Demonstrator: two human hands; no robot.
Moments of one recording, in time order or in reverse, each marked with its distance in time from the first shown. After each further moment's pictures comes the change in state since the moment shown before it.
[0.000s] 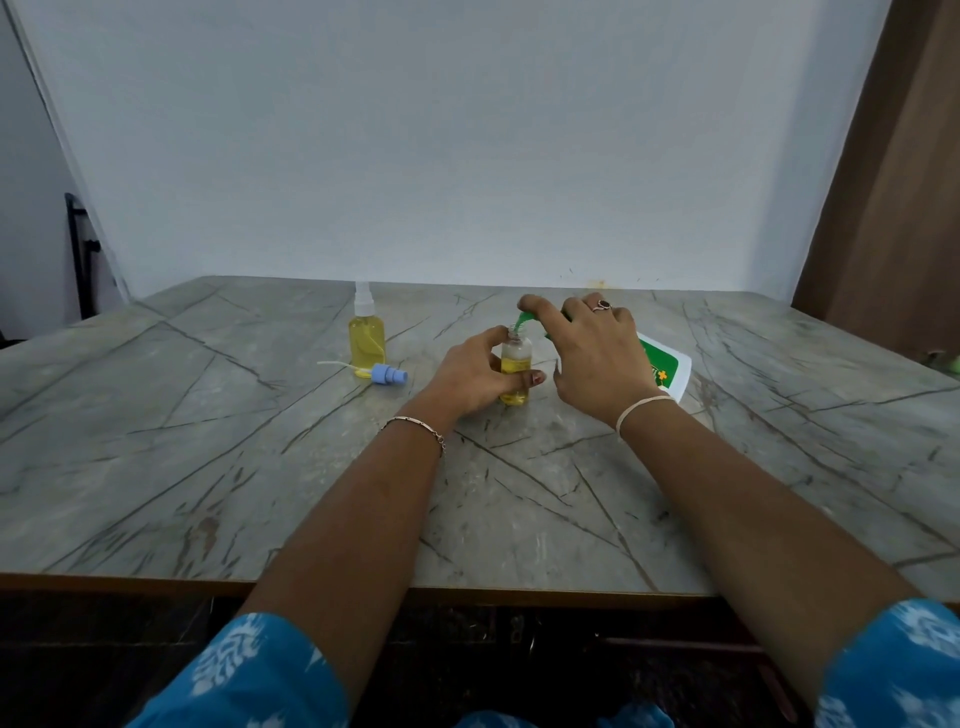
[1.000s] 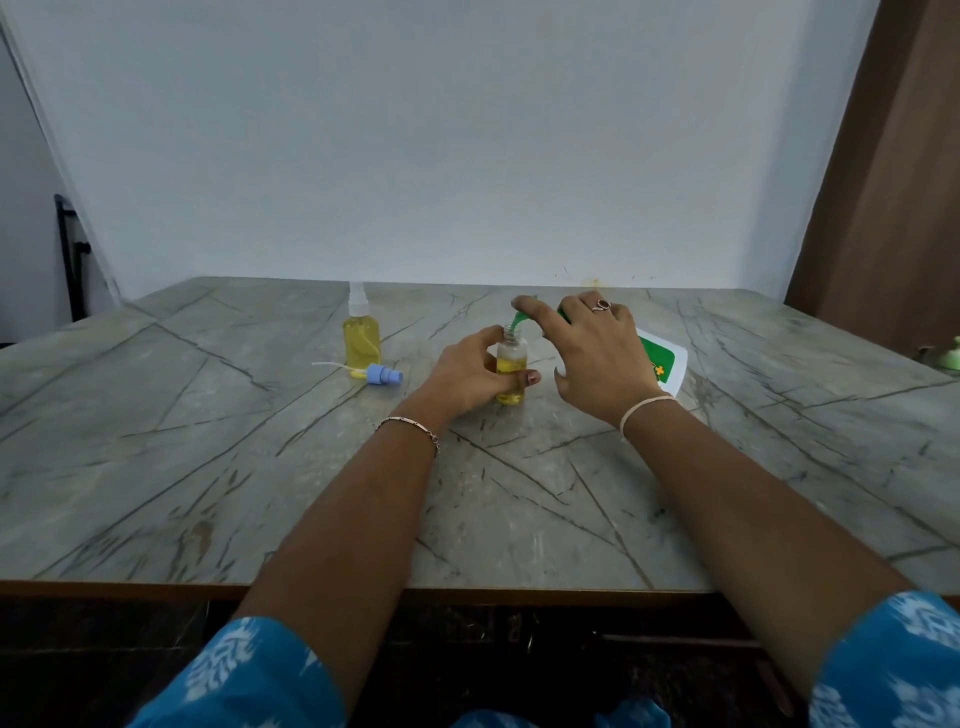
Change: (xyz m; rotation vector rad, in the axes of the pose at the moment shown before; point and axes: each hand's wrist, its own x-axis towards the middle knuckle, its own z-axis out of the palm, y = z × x) left_hand 0.008 -0.010 0.001 -0.015 -0.015 0.014; right_hand -0.004 0.008 0.003 -0.032 0.035 -0.055
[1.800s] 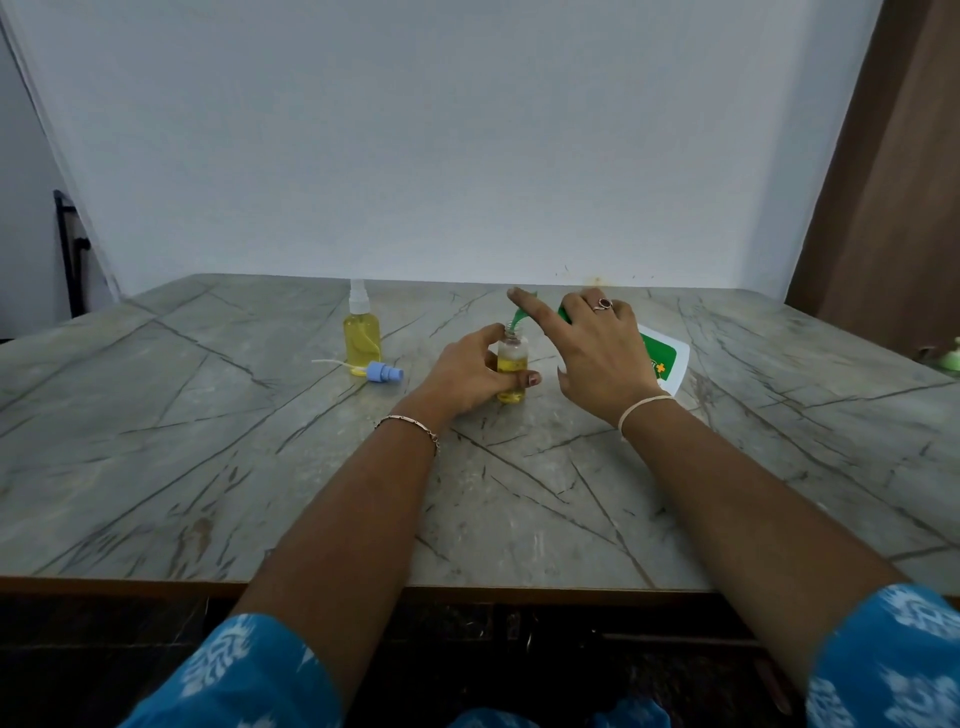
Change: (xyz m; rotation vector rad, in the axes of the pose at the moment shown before) left_hand -0.002 0.000 -0.001 -0.011 0.002 0.030; right_hand 0.001 0.000 0.005 -0.106 0.044 0.000
